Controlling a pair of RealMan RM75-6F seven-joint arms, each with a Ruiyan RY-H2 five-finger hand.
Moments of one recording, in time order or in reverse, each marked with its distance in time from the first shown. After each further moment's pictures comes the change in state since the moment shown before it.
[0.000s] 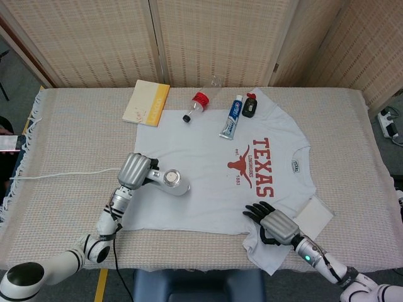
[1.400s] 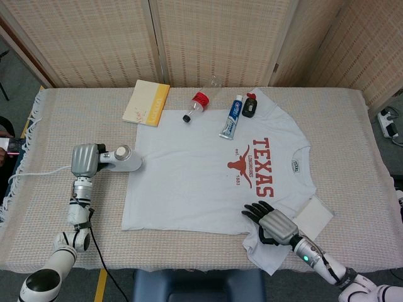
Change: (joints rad) left arm 0.056 -0.122 -0.070 0.590 -0.126 -0.039 -0.327; right arm 0.004 0.019 0.010 -0.061 0.039 -0.008 -0.054
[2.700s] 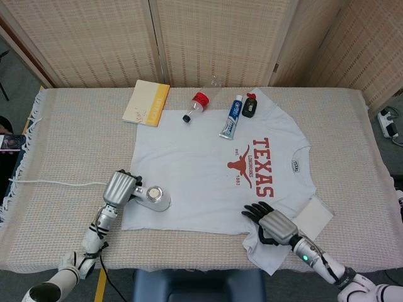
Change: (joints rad) left arm 0.125 -0.054 0.227 -0.089 0.237 0.212 0.164; right arm 0.005 -0.010 -0.002 0.009 0.009 -0.017 0.025
